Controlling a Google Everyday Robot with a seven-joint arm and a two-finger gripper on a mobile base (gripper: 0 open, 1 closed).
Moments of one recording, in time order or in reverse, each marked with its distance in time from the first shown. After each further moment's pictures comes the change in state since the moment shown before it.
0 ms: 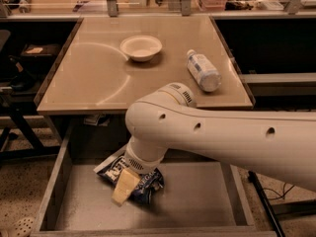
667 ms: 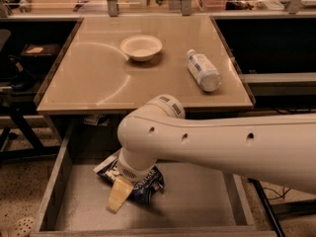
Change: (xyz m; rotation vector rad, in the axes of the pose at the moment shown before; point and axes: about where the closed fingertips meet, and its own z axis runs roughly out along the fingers) arm -0.009 0.013 0.028 -0.010 -0.024 -0.088
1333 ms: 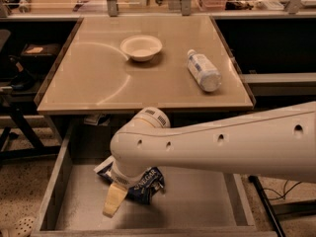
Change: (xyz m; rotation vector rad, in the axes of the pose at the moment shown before) arm -0.007 -0.001 0.045 0.003 0.002 -0.050
